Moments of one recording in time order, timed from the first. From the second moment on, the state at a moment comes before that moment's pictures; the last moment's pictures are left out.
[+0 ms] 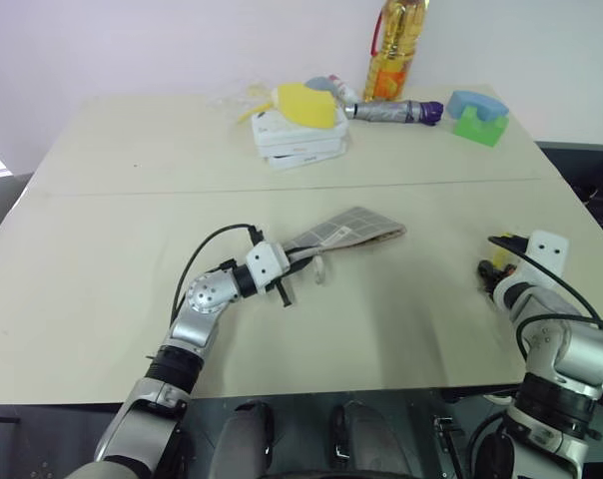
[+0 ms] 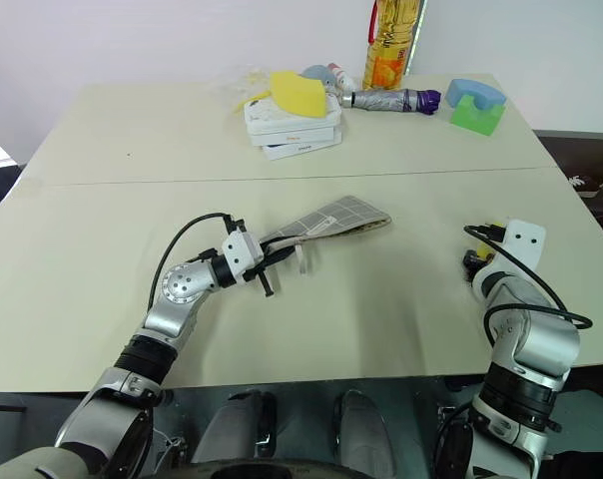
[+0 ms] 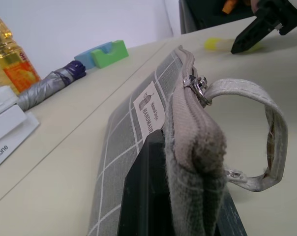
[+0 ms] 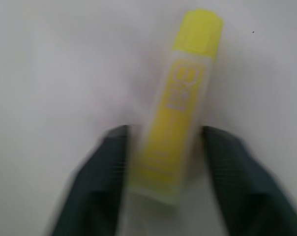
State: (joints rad) left arm -0.43 0.25 -0.20 0.39 -0.07 -0.43 -0.80; right arm -0.30 -0.28 -0.56 -0.26 0.17 1.10 0.07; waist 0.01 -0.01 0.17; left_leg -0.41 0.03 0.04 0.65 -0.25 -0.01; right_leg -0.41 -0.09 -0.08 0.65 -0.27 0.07
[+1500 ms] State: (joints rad) left arm -0.49 0.27 -0.17 0.41 -0.10 -0.41 -0.80; right arm -0.07 -0.73 -0.13 -0.62 0.27 0.76 0.57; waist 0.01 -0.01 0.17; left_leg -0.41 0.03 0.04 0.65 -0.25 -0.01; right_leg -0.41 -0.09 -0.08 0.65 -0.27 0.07
